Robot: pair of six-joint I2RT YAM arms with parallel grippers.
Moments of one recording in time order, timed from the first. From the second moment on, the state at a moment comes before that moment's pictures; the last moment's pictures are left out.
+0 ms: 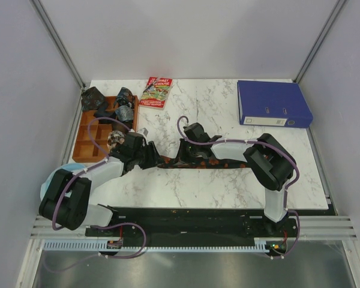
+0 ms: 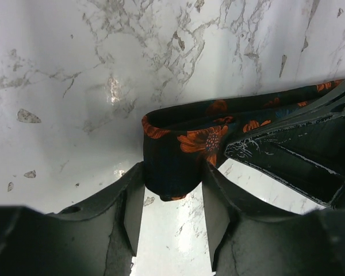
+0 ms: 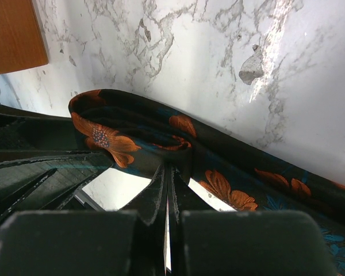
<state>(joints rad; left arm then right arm) -0.39 1.37 0.58 -0.06 0.22 -0.64 0.75 1.93 1.12 -0.06 -0.30 0.88</state>
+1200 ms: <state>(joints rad) -0.54 1.29 0.90 -0.55 -0.14 -0.60 0.80 1.89 1.21 -0.08 -0.29 0.95</state>
